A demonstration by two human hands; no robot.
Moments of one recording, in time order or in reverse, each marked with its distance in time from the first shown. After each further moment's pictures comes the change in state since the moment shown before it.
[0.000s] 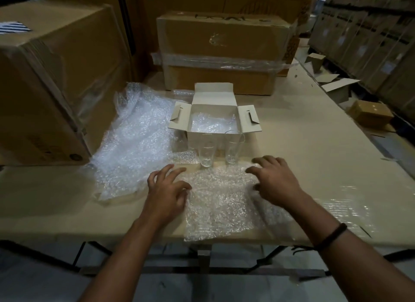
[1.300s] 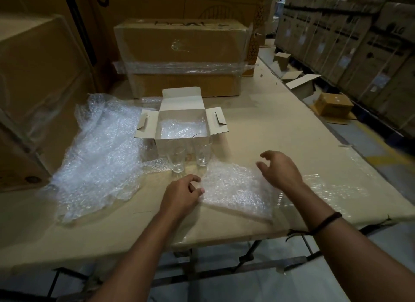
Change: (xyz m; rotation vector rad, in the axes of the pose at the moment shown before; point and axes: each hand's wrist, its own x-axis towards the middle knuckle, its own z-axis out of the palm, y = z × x) left_hand 0.047 0.095 0.031 -0.493 -0.210 -0.319; right_hand -0.021 0.077 0.010 0.565 0.174 0.588
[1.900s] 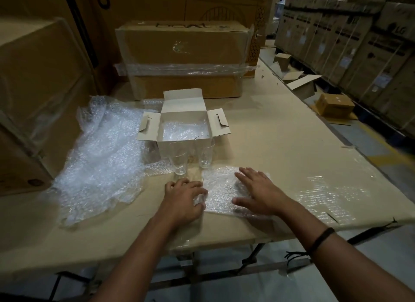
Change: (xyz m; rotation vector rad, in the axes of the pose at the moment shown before) left_hand 0.001 -0.013 -0.010 0.587 -0.227 0.288; right_hand -0.030 -0.007 0.040 -0.246 -0.343 -0.485
